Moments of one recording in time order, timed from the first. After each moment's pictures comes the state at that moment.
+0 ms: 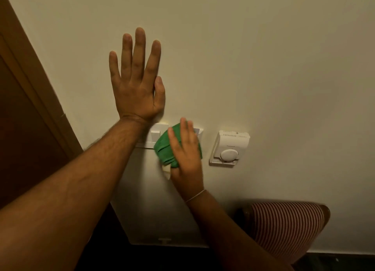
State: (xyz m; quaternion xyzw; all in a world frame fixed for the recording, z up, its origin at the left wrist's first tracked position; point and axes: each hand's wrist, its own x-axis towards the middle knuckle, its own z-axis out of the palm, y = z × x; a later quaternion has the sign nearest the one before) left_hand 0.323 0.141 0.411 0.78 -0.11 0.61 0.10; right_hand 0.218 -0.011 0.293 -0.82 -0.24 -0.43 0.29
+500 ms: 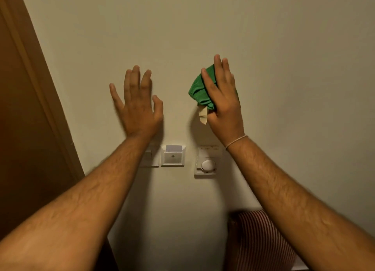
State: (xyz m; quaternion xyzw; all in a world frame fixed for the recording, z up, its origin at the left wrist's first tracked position) left_hand 0.261 0.103 0.467 0.81 -0.06 0.56 0.18; right_hand 0.189 -0.115 0.513 -0.79 -0.24 -0.53 0.17
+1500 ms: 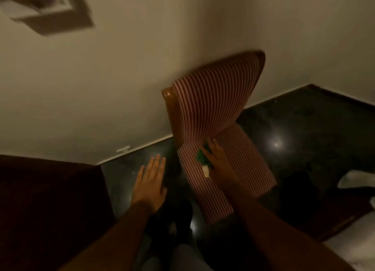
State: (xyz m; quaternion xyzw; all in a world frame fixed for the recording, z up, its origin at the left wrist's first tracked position) left_hand -0.004 -0.055 -0.077 0.92 -0.28 -0.27 0.04; right_hand -0.068 -0.335 -0.058 -0.94 0.10 0.08 0.30
